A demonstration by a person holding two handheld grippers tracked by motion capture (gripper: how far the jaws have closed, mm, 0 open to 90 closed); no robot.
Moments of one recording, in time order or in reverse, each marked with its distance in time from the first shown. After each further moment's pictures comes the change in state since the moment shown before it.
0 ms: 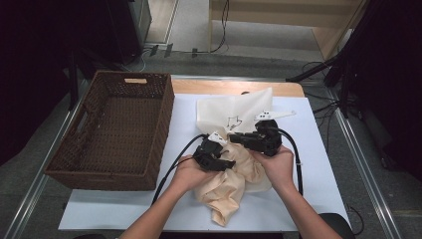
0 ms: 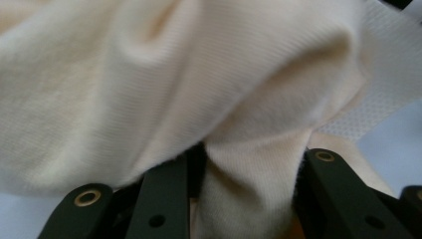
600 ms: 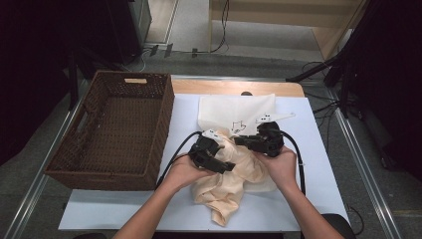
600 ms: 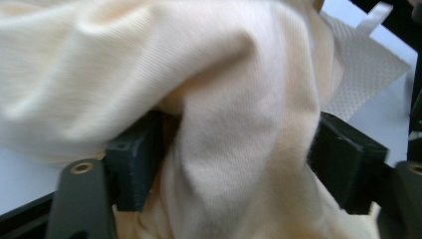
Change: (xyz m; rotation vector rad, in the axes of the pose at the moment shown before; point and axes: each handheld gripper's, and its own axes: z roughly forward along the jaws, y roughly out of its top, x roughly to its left) left arm 0.009 0.003 -0.018 -0.016 -0.040 -0.013; right arm -0.020 -0.012 0.006 0.060 -0.048 -0.014
